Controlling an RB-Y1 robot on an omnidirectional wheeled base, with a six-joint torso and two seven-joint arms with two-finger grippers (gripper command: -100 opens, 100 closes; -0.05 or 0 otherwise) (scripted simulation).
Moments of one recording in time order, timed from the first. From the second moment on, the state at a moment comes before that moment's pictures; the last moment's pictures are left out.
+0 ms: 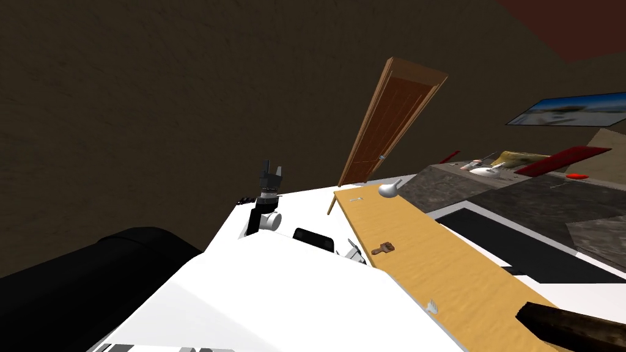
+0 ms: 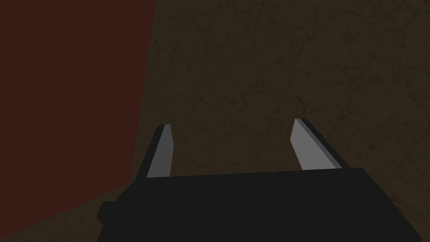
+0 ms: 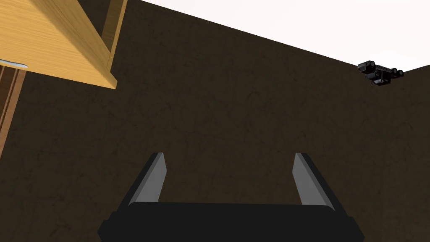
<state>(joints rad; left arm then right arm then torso) 0.52 -0.04 -0.06 -2.32 0.07 -0.46 0.02 0.74 -0.69 0.36 -1.88 1.38 -0.28 0.24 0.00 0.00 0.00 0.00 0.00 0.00</state>
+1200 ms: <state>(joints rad) 0.52 -0.04 -0.06 -2.32 0.07 -0.46 0.02 0.77 -0.86 0.41 -1.71 1.70 -0.25 0.22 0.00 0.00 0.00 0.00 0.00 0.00</state>
